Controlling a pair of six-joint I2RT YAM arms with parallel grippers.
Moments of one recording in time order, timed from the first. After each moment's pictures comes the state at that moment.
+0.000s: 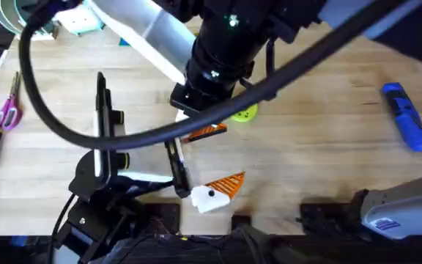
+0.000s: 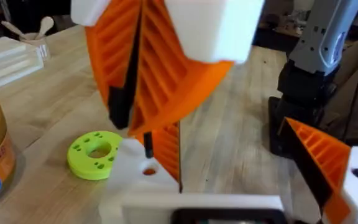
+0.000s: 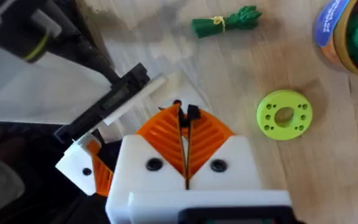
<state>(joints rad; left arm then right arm) -0.47 0.02 0.01 -0.06 0.80 -0.06 1.00 1.77 1.92 -1.40 -0.13 -0.19</state>
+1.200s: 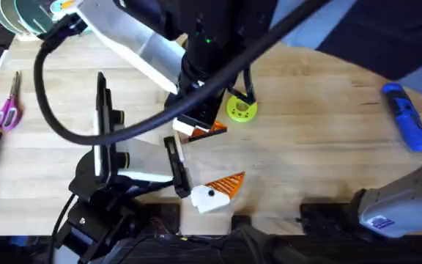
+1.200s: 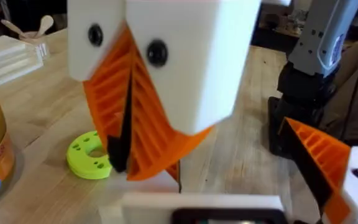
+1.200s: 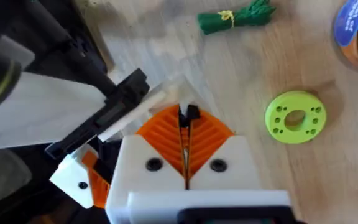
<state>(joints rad) -0.47 0.02 0.01 -0.07 0.80 -0.06 1.01 1.84 1.92 -1.40 -0.14 -0.19</state>
